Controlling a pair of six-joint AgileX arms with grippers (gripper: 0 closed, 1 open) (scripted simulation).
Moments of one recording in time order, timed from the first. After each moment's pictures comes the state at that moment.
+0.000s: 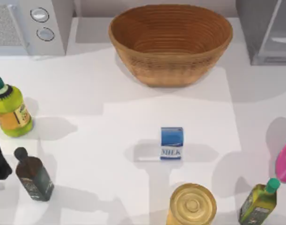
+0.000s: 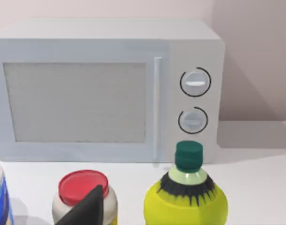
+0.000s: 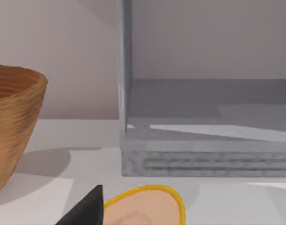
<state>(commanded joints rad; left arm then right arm) 0.00 0.00 0.00 0.00 0.00 0.00 0.00 0.00 0.00 0.00 0.00 0.00</state>
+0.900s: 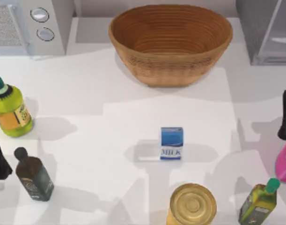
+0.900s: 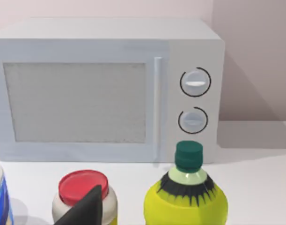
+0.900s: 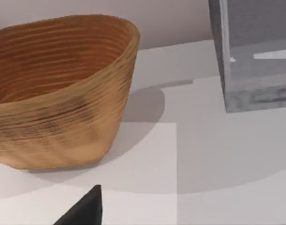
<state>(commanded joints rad) 0.00 0.00 0.00 0.00 0.00 0.00 0.42 0.68 0.37 -0.01 0.27 0.32</state>
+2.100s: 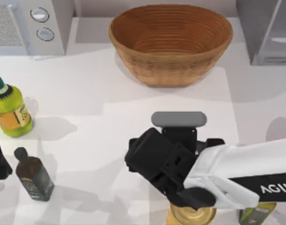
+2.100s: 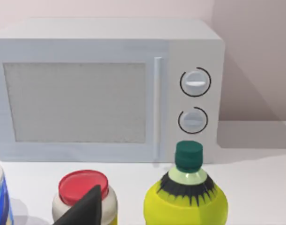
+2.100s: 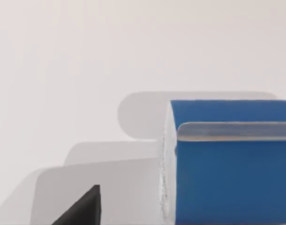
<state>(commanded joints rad) 0.00 0.00 0.00 0.00 0.00 0.00 1.01 1.86 0.92 -0.08 0.71 0.82</state>
